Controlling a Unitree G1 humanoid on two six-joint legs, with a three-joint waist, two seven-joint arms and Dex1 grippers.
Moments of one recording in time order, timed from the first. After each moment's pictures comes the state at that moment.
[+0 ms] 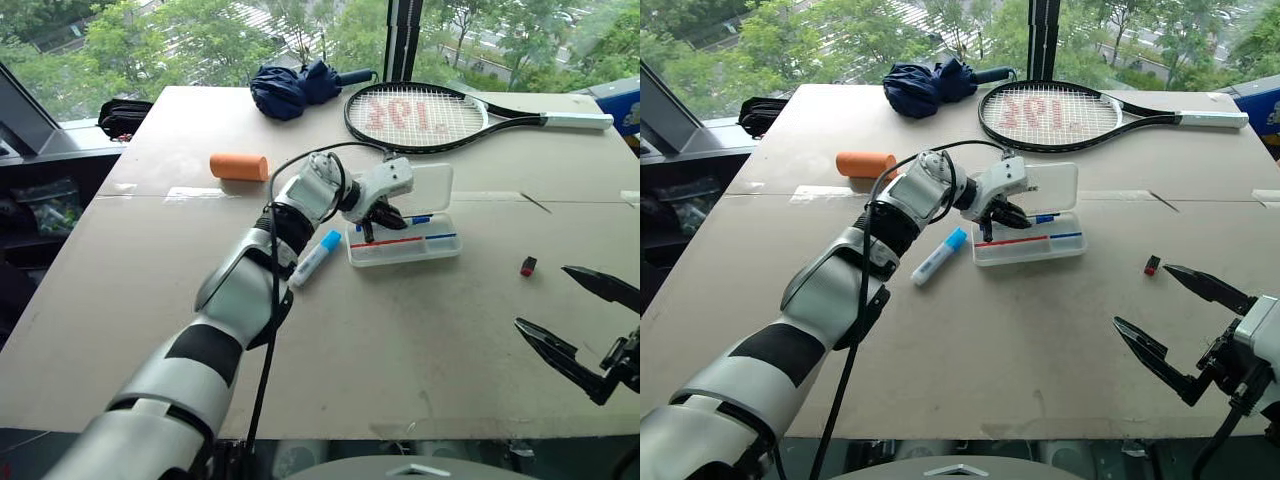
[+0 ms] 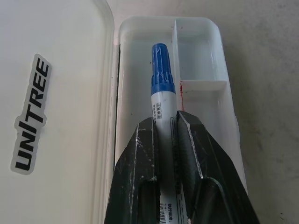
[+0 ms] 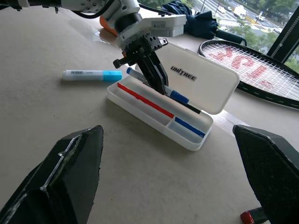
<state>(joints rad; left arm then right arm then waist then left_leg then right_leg) -1.27 0.18 -0.46 1.01 0.04 0.26 -1.15 0.65 -0.62 -0.77 -0.93 0.77 0.35 0.81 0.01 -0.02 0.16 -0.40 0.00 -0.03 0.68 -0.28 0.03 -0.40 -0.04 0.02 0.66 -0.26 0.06</state>
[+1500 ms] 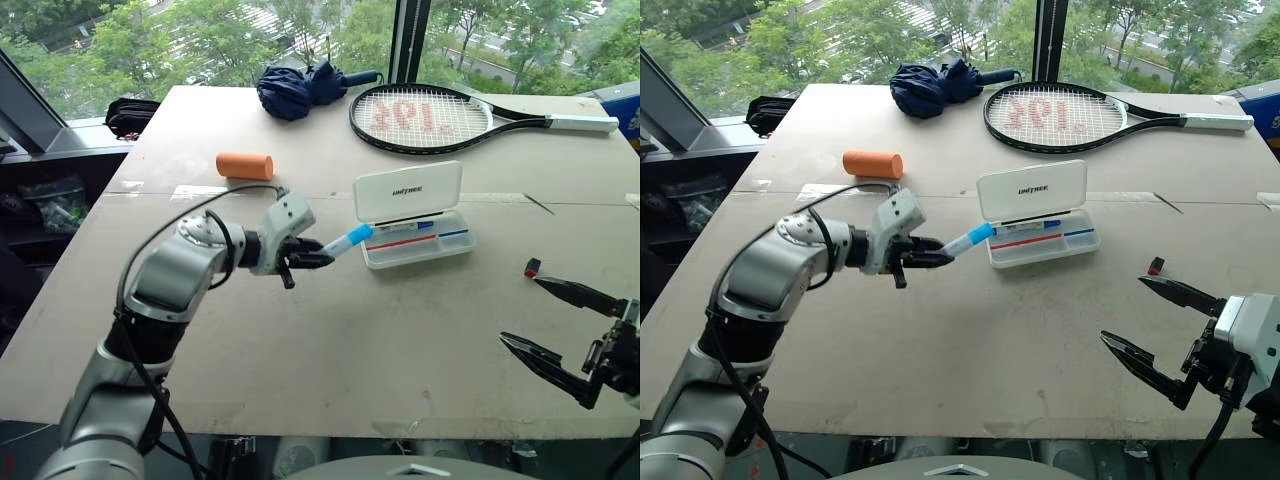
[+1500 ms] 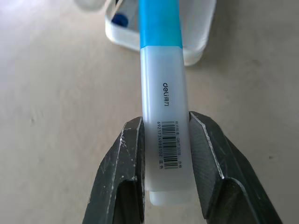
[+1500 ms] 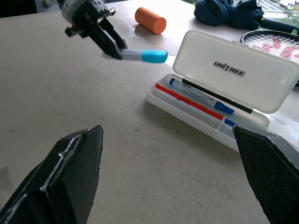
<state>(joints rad) -0.69 0.74 -0.20 -0.20 -0.28 0.90 -1.12 0.61 -0.69 -0.65 -0.82 0.76 0.32 0.91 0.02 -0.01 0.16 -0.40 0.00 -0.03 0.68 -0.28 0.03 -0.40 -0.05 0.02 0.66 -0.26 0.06</state>
